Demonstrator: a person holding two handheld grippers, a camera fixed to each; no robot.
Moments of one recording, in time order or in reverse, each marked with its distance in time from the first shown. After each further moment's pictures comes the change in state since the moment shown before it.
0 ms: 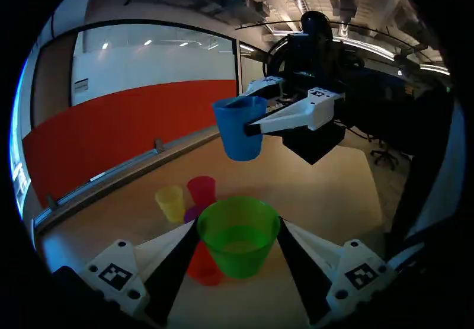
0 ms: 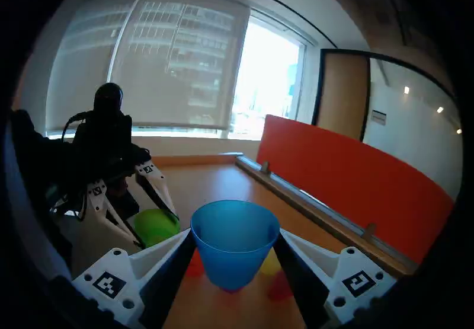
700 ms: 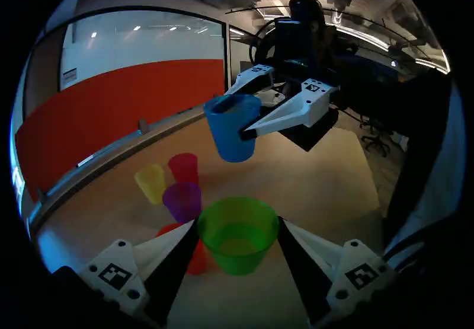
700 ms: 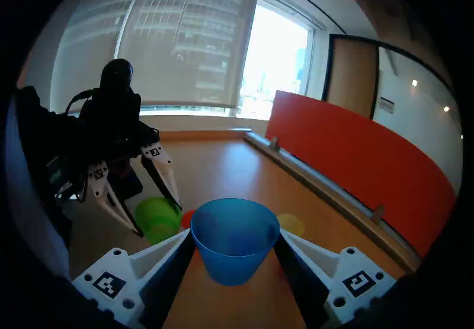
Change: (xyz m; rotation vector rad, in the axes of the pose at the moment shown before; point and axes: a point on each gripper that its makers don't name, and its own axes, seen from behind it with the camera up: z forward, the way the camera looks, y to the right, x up) left arm -0.042 0.025 0.021 -0.068 -0.102 0.011; right arm -0.062 -0.012 0.002 0.047 -0.112 -0.009
